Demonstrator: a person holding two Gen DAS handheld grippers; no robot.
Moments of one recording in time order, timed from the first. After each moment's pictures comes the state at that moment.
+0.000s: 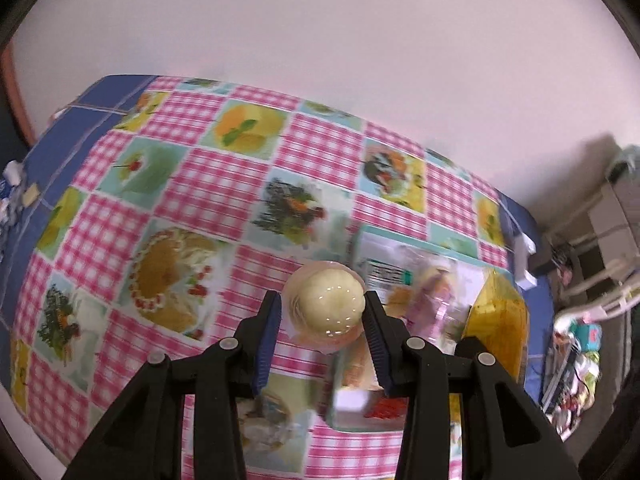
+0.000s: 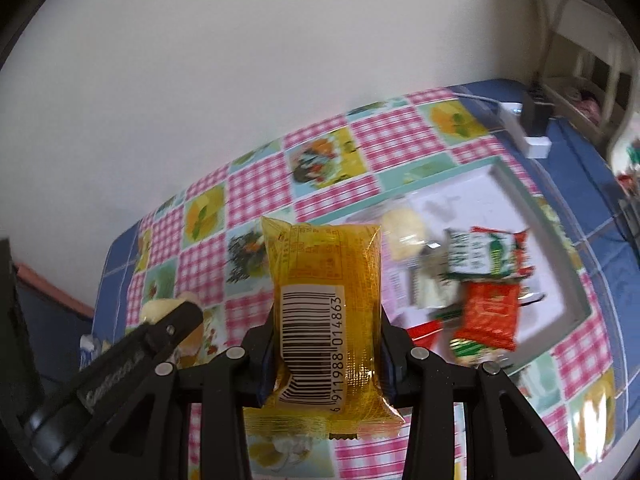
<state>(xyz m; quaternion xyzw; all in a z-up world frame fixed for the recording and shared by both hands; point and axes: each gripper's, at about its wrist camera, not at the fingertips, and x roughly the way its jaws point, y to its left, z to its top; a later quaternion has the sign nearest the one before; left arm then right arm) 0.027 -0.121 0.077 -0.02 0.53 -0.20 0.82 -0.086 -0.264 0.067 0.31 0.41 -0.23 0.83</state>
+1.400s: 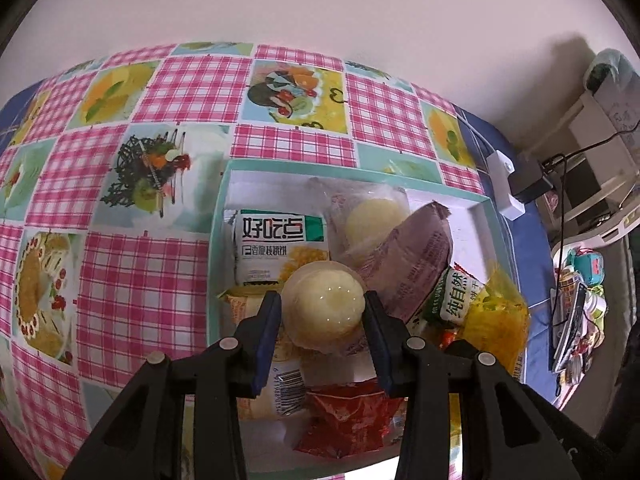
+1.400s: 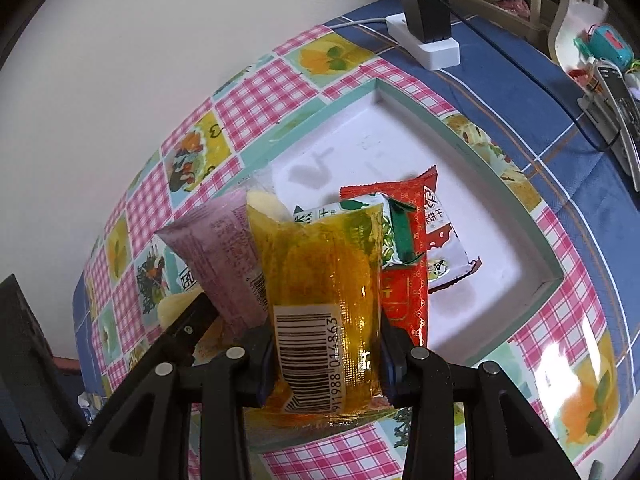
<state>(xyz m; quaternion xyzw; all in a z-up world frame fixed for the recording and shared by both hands) 0.016 -0.228 -0.002 0.05 0.57 -0.29 0.76 -0.119 -0.349 -0.003 0.42 0.45 -0.29 0.73</state>
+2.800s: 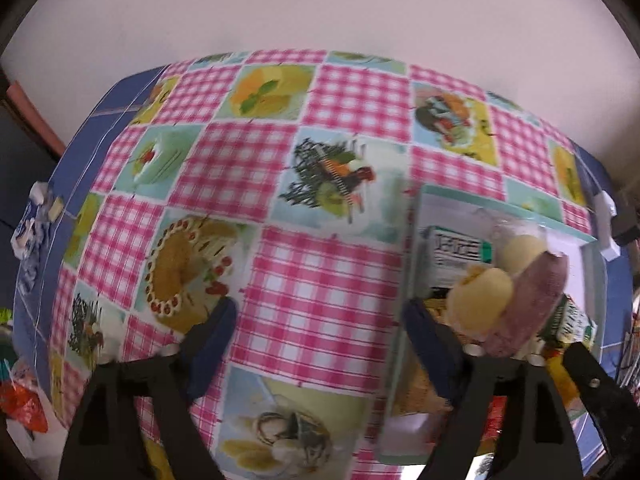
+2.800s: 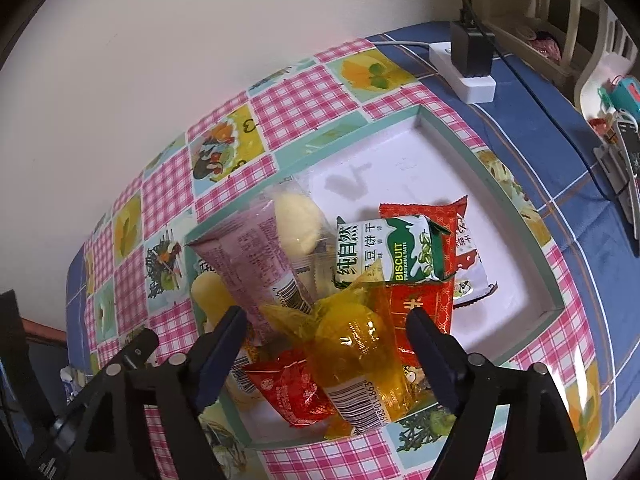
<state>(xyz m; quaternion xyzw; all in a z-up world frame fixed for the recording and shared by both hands) 0.050 -0.153 0.017 0.10 0.57 -0.10 0.81 -0.097 -0.335 0.015 0.36 0.47 -0.27 0.76</state>
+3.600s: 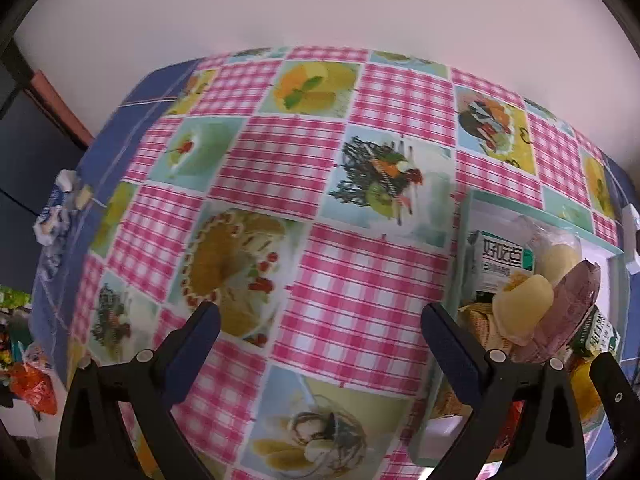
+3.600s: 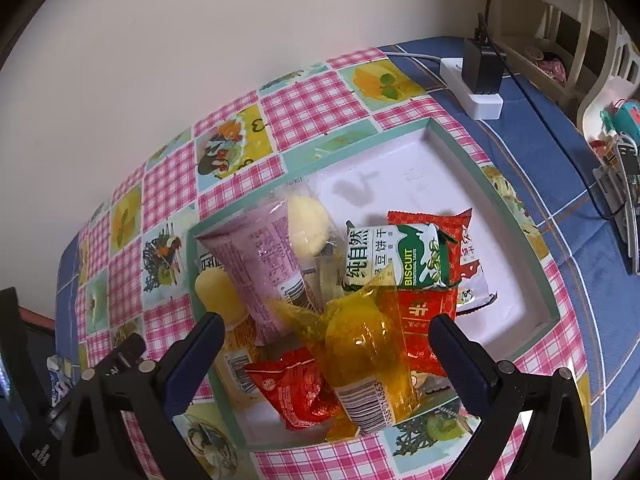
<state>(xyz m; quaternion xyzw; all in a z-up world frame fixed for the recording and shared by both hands) 0.054 -0.135 0.021 0.12 0.56 -0.04 0.82 -0.092 -0.325 0.019 0.32 0.47 -0.28 0.77</state>
